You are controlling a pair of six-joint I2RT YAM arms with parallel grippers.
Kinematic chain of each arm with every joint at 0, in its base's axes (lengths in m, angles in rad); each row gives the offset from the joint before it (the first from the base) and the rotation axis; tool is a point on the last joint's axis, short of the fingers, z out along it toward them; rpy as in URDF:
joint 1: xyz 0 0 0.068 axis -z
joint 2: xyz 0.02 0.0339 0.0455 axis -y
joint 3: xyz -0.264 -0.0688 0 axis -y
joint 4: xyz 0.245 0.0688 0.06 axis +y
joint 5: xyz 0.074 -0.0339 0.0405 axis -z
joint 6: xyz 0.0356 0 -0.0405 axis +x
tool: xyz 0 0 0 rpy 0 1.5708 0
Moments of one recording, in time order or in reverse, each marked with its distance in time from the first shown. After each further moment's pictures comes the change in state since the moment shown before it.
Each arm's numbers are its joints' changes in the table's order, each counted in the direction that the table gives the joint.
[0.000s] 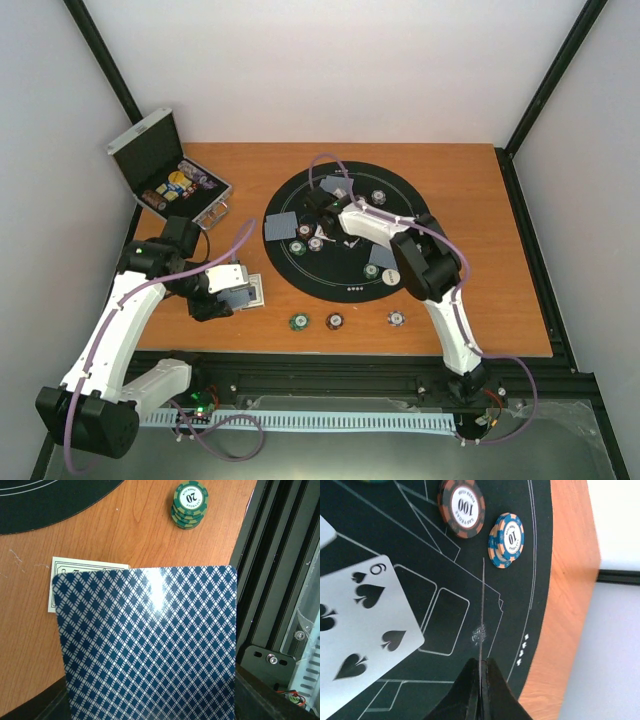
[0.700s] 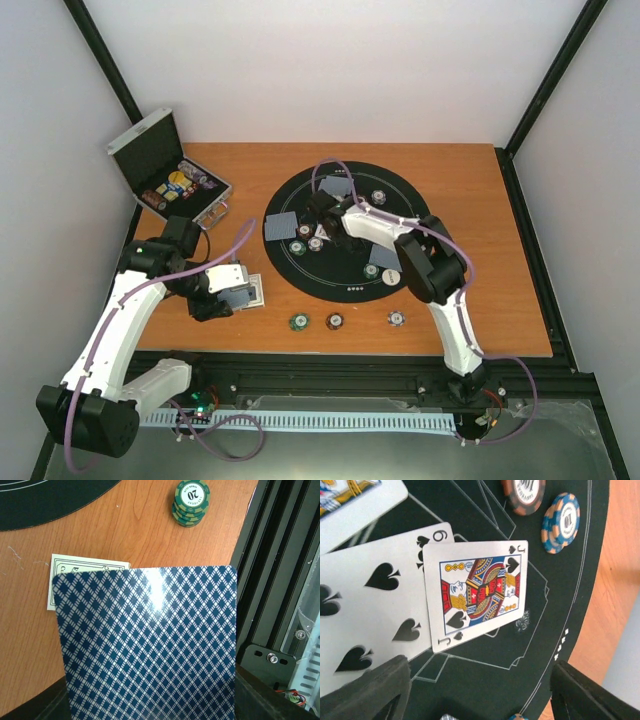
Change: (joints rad) left arm 0.000 -0.005 -0.002 -0.002 -0.007 -0.006; right arm 0.000 -0.026 -0.047 0.004 -0.073 -0.042
